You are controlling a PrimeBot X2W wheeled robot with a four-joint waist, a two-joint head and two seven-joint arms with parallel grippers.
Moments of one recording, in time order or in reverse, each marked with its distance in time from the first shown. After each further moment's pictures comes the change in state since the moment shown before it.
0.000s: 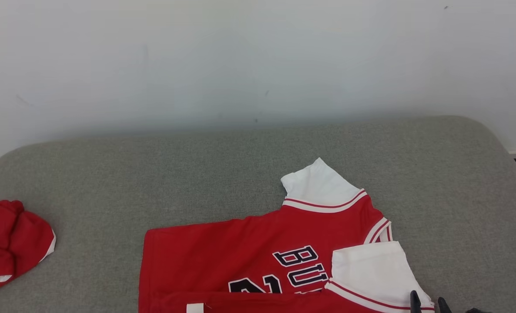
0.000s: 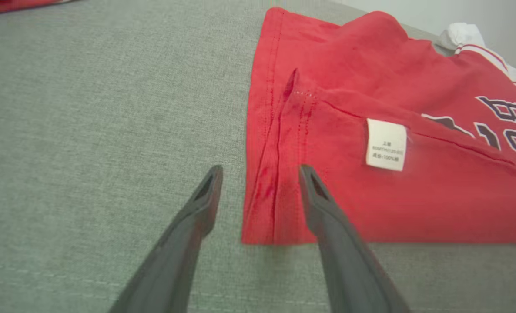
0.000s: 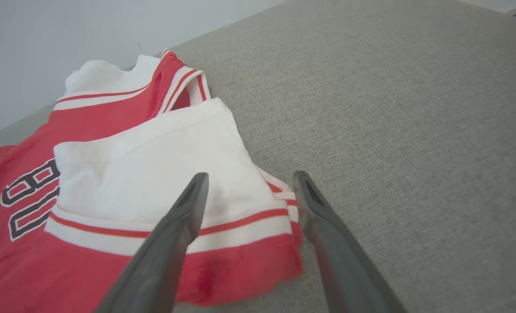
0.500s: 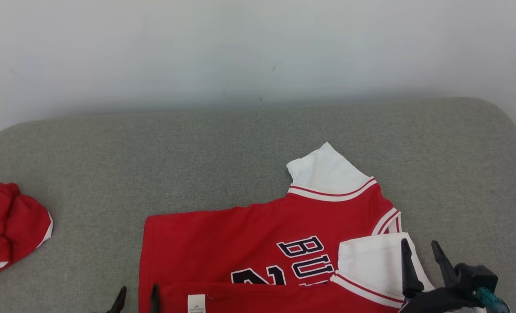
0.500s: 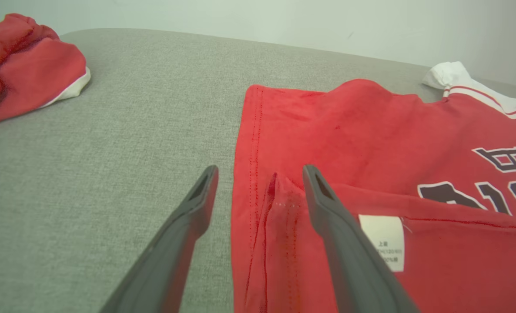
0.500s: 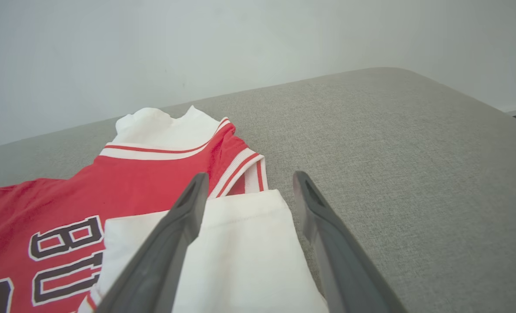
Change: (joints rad) left arm -0.120 0.000 0.014 -0.066 0.112 0.005 0.000; right arm -0.079 0.013 -0.017 -0.165 -0.157 0.000 0.000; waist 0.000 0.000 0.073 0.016
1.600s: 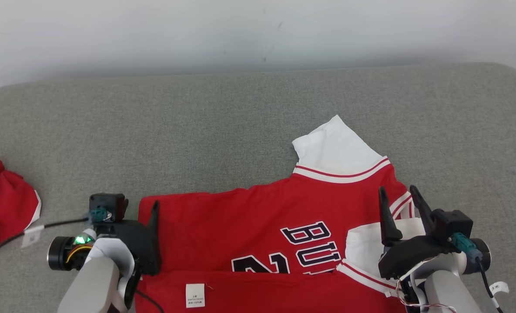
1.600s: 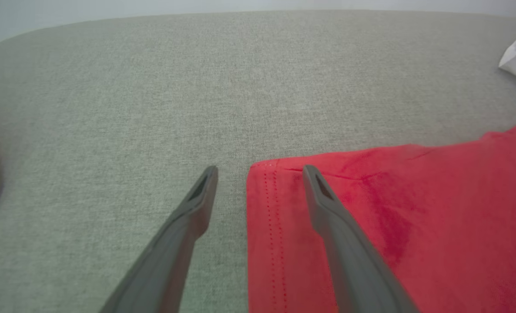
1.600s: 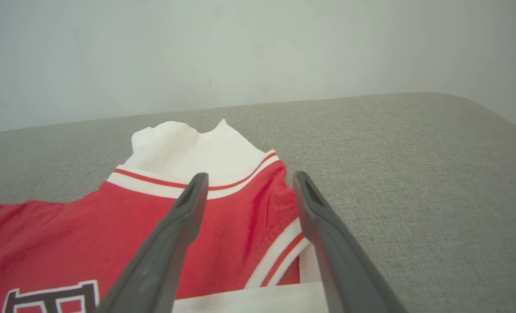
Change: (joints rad) left arm -0.604 0.088 -0.139 0.478 -0.035 -0.042 0.172; right arm -0.248 0.015 0.041 0.080 -0.128 0.000 0.000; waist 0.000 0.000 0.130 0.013
